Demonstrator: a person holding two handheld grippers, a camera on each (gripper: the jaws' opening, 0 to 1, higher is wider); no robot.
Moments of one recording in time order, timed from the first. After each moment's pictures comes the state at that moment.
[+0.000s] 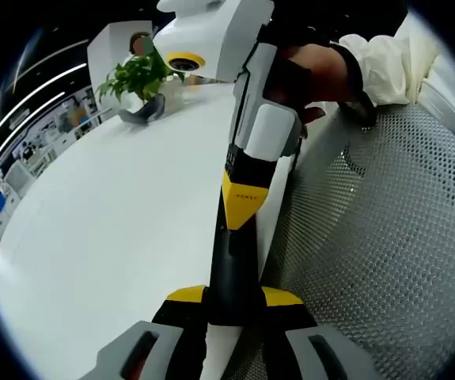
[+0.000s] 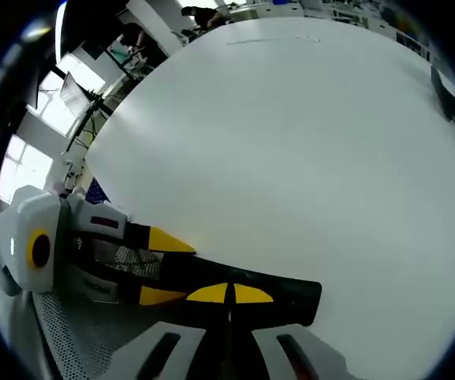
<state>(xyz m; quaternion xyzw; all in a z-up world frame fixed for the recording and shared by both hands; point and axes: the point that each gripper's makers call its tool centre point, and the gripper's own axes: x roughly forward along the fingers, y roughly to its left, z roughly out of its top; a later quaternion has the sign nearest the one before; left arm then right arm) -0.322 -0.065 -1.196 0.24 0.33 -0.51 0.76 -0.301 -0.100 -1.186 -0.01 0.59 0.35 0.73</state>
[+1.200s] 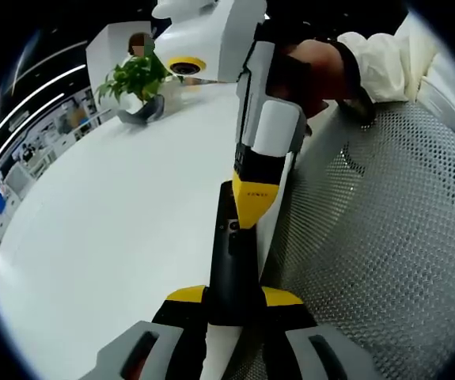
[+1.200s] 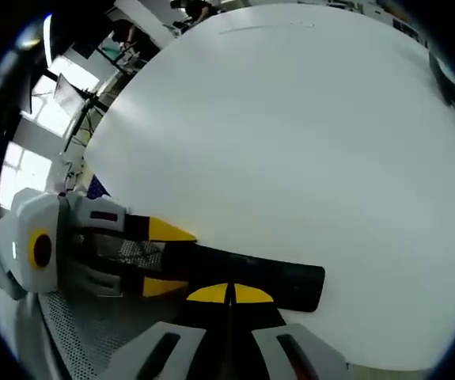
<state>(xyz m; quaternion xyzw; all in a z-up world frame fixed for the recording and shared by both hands) -0.322 -0.066 -1.196 0.25 0.33 -0.51 0.76 -0.312 -0.105 -1.186 0.00 0.62 0.34 0.71</state>
